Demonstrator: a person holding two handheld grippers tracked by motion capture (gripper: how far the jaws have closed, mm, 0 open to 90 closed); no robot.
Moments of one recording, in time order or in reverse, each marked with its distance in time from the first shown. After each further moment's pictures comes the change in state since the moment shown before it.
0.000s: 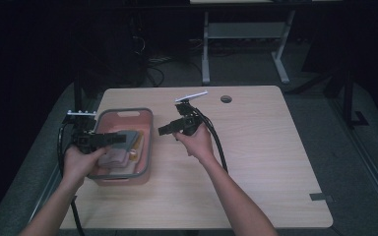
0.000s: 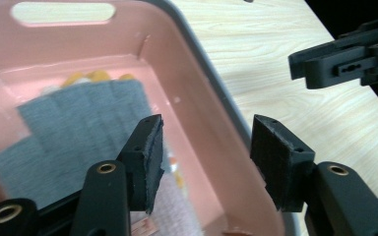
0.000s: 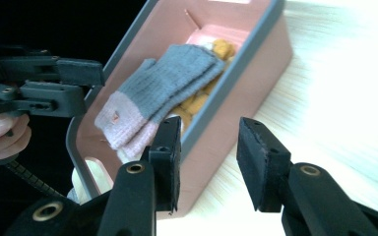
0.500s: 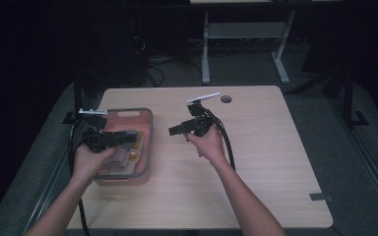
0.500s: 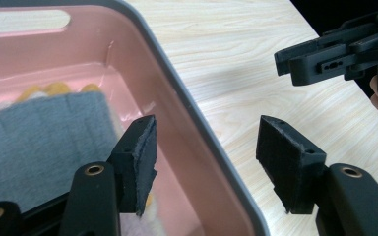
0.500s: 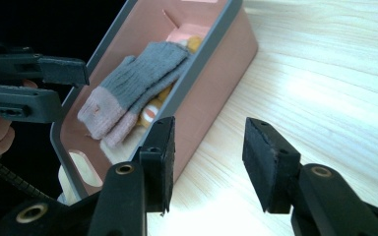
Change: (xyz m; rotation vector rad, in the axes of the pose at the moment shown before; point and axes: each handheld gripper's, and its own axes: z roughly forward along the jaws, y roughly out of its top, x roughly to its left) left arm -0.022 0.006 0.015 0.008 -0.034 0.043; right arm -0.017 -0.010 -0.023 -0.019 -0.039 0.014
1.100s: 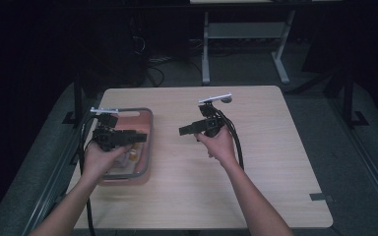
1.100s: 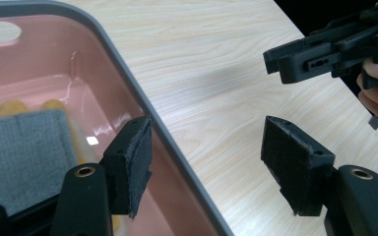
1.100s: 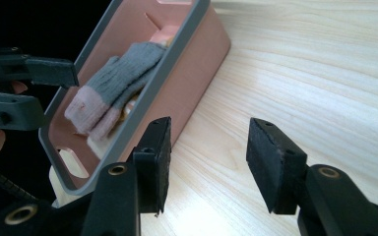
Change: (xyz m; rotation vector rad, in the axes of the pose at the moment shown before) left arm -0.018 0.007 0.016 0.003 -0.045 0.034; right arm -0.018 -0.009 -0.021 -0.018 -0.029 0.023
